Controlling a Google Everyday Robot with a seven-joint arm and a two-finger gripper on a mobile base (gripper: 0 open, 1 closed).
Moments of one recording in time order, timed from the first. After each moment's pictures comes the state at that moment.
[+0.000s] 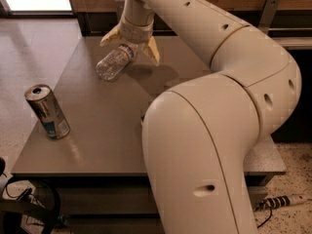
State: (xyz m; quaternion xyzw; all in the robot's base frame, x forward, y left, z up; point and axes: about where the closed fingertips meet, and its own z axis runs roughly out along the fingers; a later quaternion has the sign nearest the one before) arm 0.748 0.070 0.855 0.10 0.98 0.14 0.12
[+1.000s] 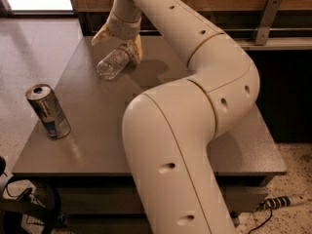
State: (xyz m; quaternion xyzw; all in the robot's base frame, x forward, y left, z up) arm 0.771 0.116 0.857 0.08 0.97 0.18 0.10
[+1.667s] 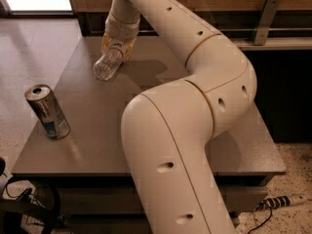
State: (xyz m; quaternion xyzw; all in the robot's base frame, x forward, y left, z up) arm 0.773 0.119 0.850 0.08 0.98 0.18 0.10
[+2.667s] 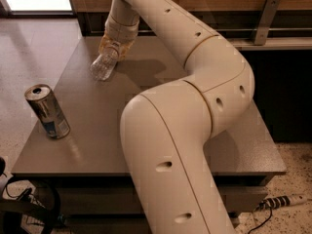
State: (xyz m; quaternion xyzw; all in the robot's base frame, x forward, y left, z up) arm 0.773 0.122 0.844 0.08 0.98 0.18 0.10
